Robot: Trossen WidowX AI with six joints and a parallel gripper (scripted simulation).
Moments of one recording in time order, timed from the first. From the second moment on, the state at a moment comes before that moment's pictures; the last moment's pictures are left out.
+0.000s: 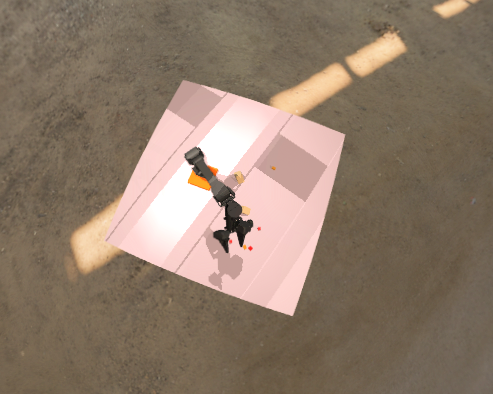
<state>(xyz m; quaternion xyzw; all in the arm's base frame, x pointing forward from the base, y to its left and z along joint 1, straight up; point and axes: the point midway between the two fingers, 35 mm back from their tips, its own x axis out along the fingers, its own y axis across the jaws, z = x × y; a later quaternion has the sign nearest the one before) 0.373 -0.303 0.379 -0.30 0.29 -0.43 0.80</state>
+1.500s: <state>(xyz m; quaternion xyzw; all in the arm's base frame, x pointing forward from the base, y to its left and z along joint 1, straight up) 0.266 0.042 0.113 0.30 0.76 -0.20 0.55</state>
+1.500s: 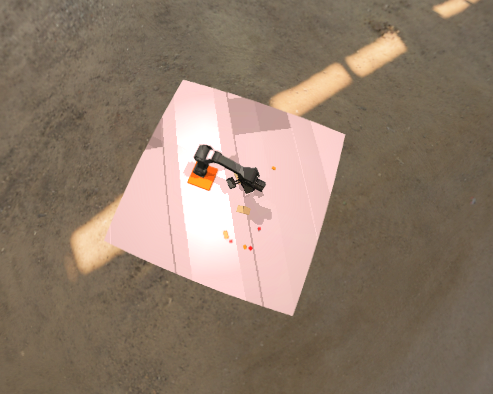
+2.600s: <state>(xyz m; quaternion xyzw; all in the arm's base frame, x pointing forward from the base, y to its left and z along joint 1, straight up) 0.258 0.058 0.062 0.30 0.76 -0.20 0.55</state>
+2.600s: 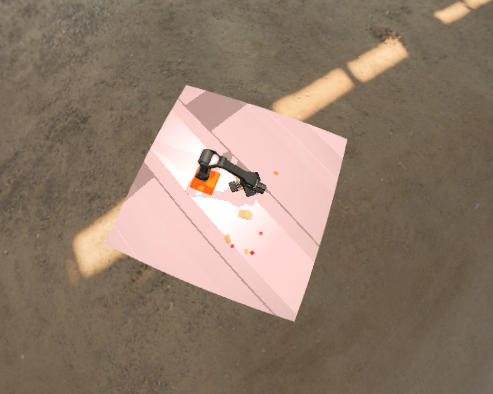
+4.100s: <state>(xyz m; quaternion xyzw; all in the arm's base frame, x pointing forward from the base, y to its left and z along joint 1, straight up) 0.245 0.069 0.027 0.30 0.76 -0.20 0.55</state>
